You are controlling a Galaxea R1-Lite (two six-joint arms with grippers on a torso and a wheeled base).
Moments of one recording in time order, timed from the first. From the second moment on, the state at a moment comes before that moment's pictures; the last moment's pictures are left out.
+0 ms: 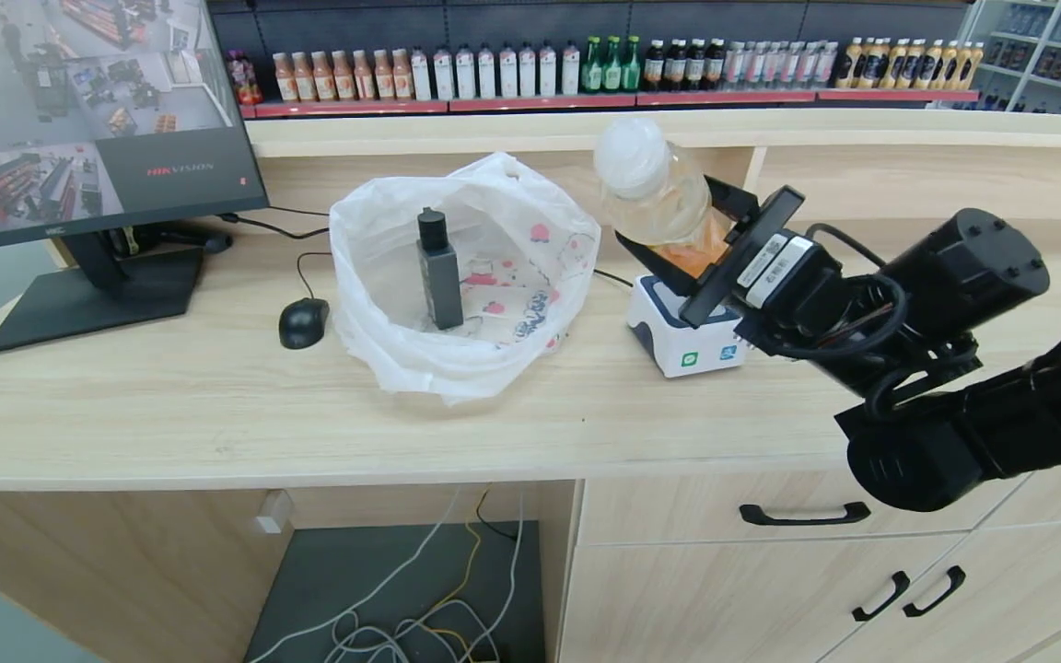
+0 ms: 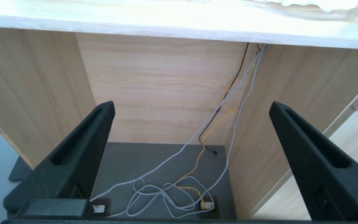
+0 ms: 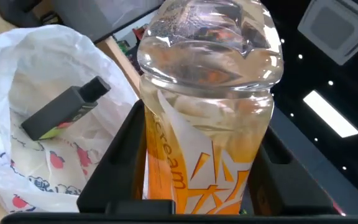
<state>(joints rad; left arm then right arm) 0.00 0.00 0.00 0.00 0.00 0.01 0.42 1.97 -1.00 -1.57 0.57 -0.89</state>
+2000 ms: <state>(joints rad) 0.00 0.00 0.00 0.00 0.00 0.01 0.28 2.04 -1.03 -1.57 0.73 -0.92</state>
